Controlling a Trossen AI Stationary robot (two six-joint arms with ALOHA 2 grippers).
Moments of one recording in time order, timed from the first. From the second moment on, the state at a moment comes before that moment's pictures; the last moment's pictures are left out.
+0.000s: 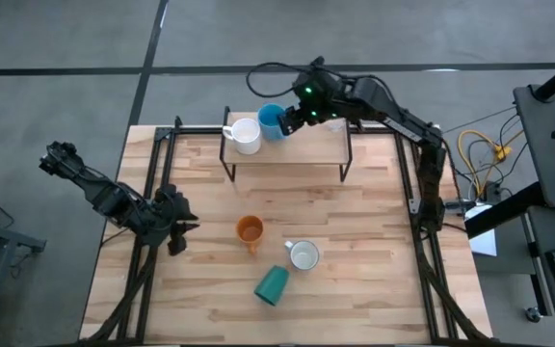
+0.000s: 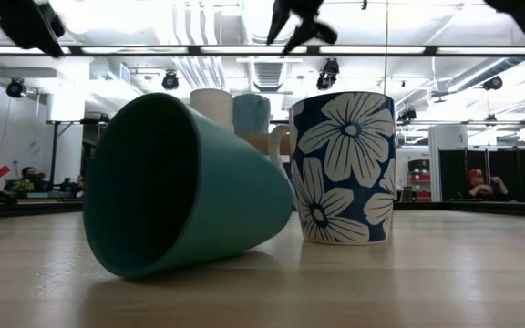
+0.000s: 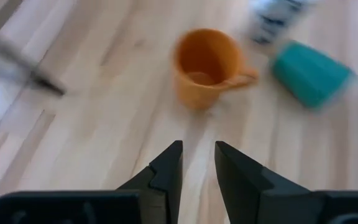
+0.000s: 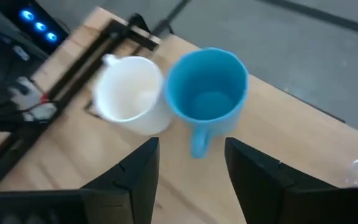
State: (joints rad) left arm -0.58 0.85 0.92 -1.08 -0.48 -0.85; right arm -0.35 1.95 2.36 -1.20 0.15 0.54
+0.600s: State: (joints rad) left arm -0.51 1.23 0.87 -0.68 -0.35 -1.12; right arm 0.00 1.72 2.36 -1.41 0.63 0.82
